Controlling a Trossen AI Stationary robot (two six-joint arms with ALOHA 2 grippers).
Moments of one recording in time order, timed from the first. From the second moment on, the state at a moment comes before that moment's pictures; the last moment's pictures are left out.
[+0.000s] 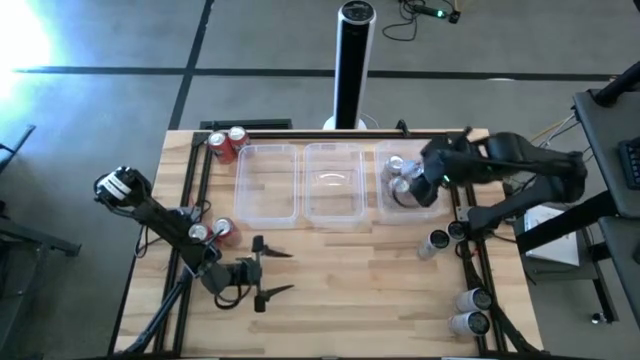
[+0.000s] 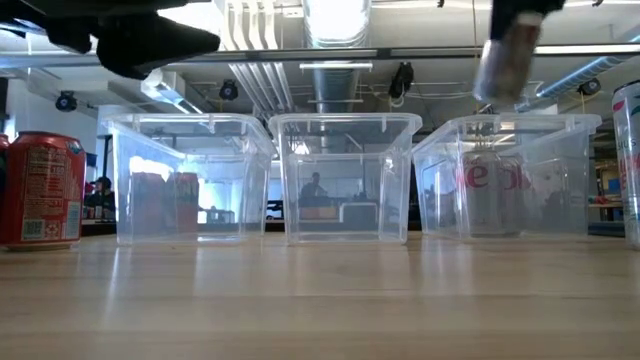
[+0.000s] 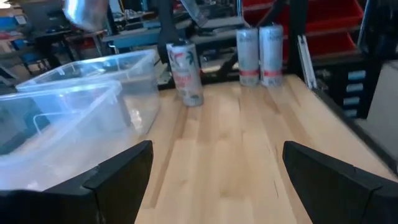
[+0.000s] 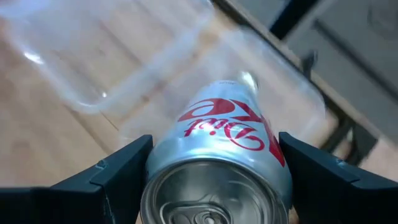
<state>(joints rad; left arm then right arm) -0.73 1.48 0.49 0.79 -0.82 -0.04 0.06 1.28 1.64 -1.57 0.43 0.71</state>
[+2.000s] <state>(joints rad) -0.72 1.15 0.54 0.41 -0.88 -0.19 -0.15 1.31 1.31 -1.16 0.28 0.52</state>
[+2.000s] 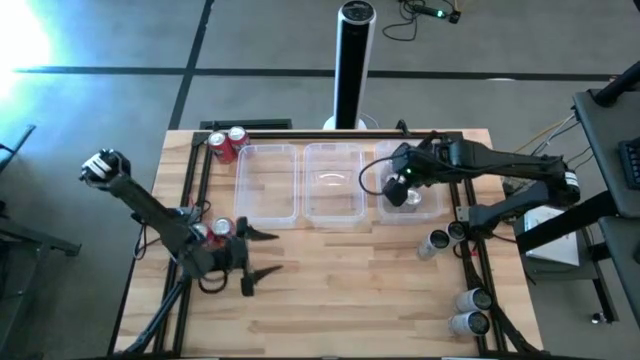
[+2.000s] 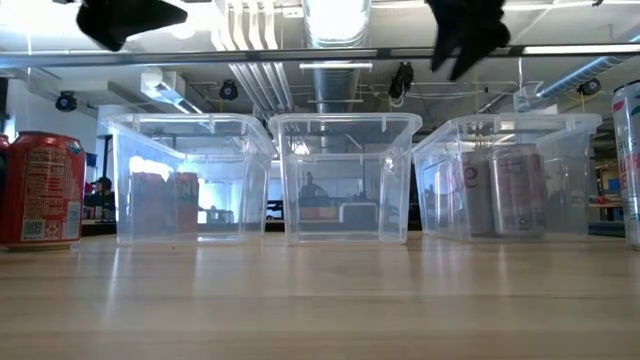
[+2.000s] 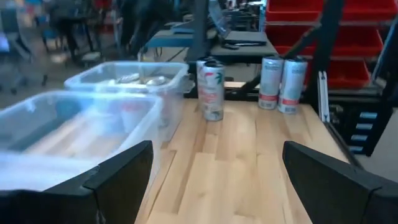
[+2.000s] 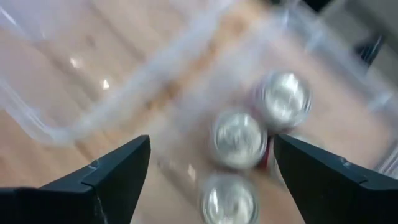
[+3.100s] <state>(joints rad) -0.69 0.97 1.09 -1.57 -0.27 -1.42 0.62 1.79 1.39 -0.72 0.94 0.77</state>
